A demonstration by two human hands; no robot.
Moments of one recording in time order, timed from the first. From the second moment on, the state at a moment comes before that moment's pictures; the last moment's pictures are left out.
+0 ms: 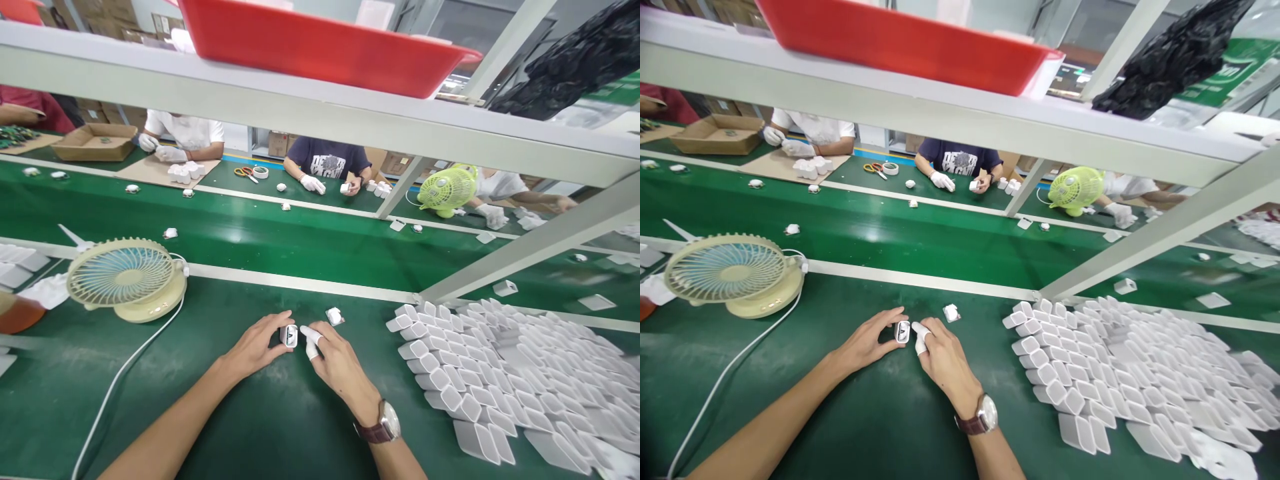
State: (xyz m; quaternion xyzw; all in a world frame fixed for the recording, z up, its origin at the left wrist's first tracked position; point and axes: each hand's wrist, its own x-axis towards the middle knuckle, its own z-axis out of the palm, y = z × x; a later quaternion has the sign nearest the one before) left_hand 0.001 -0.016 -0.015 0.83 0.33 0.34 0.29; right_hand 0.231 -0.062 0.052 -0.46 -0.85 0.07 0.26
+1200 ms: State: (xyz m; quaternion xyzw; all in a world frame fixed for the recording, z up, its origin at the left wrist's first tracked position) left_hand 0.008 -0.022 -0.007 0.79 0.44 0.32 0.29; right_hand 0.324 -0.065 0.010 -0.64 -0.73 -0.05 0.26
